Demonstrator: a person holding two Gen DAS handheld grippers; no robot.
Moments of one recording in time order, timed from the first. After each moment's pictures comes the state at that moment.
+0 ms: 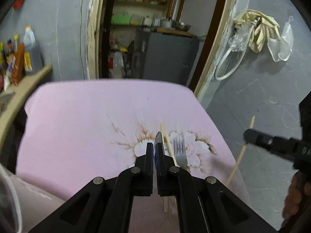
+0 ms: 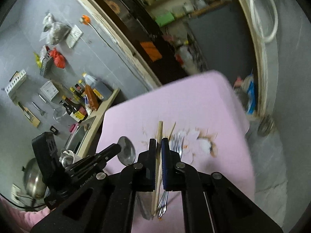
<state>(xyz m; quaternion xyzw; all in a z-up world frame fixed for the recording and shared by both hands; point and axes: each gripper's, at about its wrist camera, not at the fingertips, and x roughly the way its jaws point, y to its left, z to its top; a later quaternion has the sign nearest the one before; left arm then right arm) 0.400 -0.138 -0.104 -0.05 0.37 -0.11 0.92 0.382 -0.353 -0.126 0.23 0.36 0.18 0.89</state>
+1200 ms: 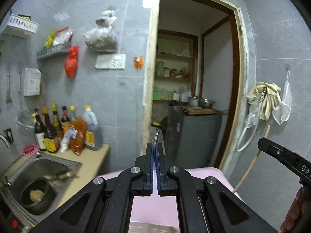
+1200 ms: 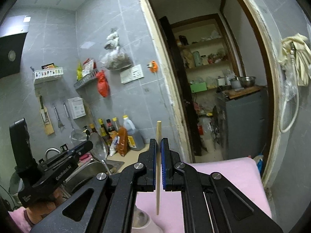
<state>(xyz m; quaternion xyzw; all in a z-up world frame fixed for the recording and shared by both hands) 0.304 0.024 0.089 -0.03 0.13 0.00 0.99 0.305 -0.179 0.077 0.12 0.12 0.18 0.97</state>
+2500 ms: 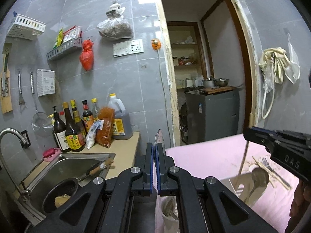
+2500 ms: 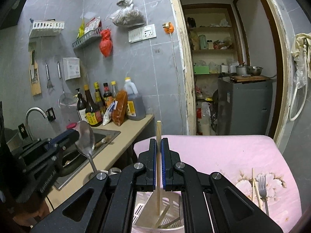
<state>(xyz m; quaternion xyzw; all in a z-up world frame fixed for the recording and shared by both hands) 0.291 0.109 -0.021 0.06 0.13 0.03 0.99 0.328 -0.051 -0.039 0.05 0.18 0.15 0.97</state>
